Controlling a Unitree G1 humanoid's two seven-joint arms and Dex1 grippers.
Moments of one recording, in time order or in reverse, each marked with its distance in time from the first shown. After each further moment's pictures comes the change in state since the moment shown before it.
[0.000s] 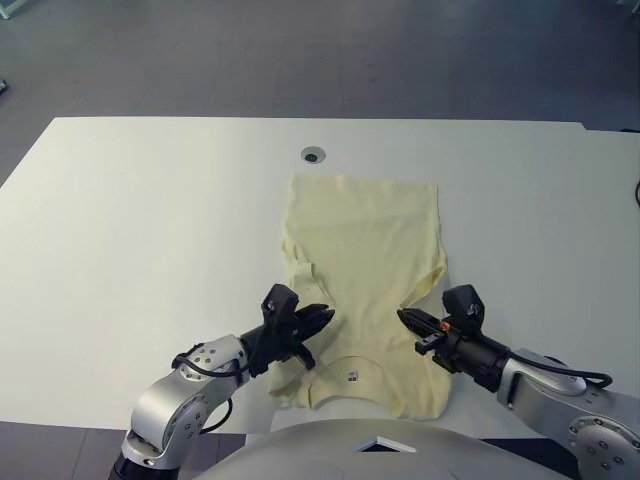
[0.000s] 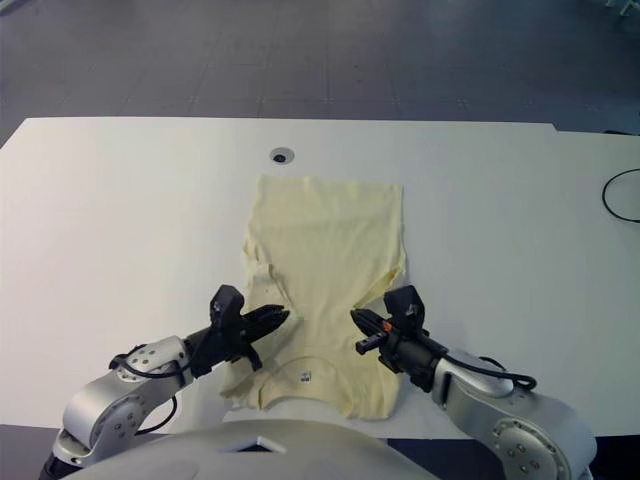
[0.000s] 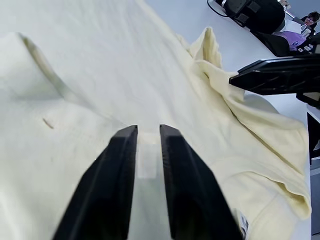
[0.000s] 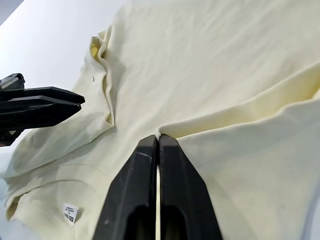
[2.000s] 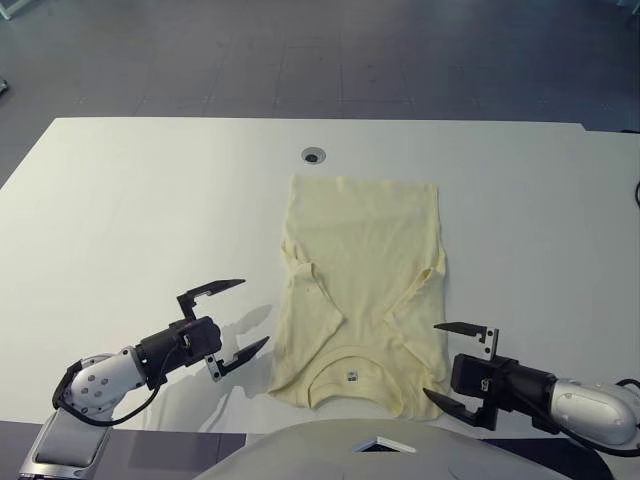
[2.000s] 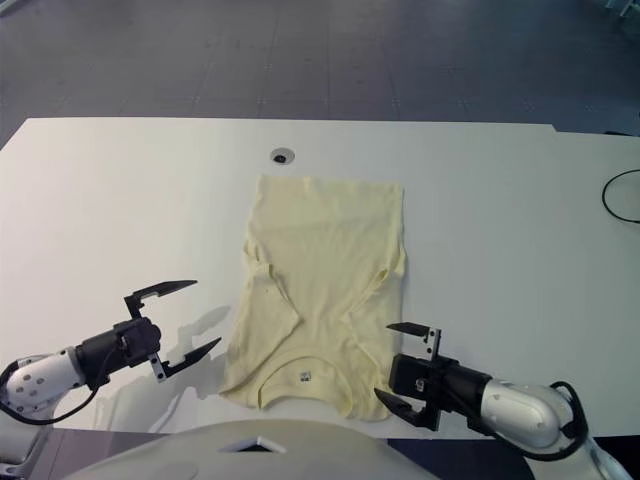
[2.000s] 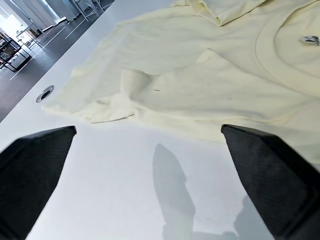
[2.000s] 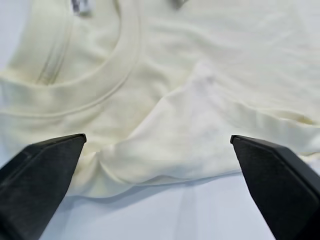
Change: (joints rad) left arm 0.177 0.316 0.286 0.332 0.434 -1.110 -0.411; right arm 0.386 -0.440 0.034 0.044 -0.993 -0.900 0.728
